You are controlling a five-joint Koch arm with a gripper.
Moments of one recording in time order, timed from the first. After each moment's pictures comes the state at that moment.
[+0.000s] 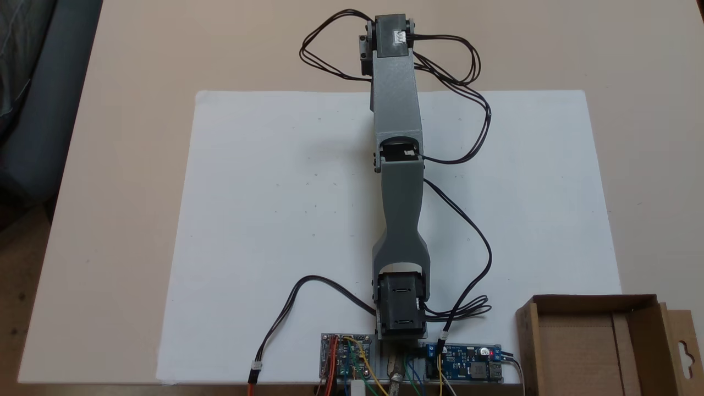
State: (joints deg) arm -3.4 48.1 33.9 74.0 8.3
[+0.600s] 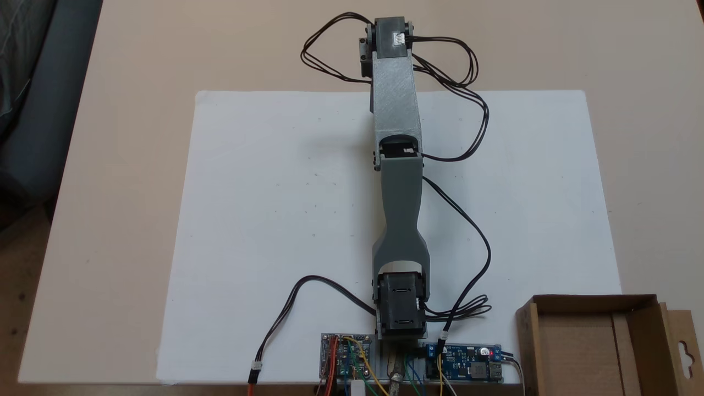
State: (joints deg) arm -3.4 45.2 34.0 71.7 8.3
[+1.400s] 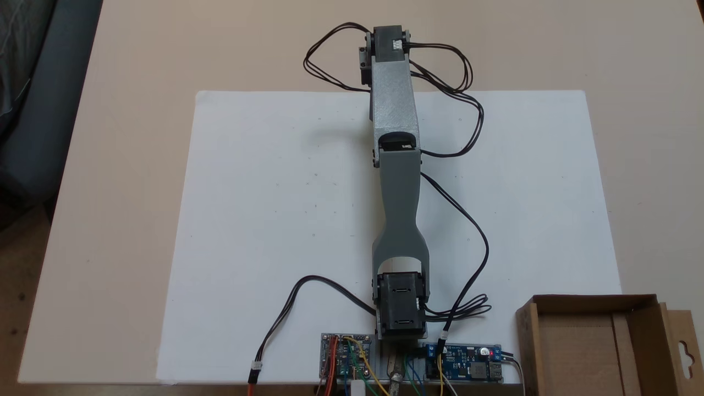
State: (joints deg) arm -3.4 39.2 33.9 70.1 8.3
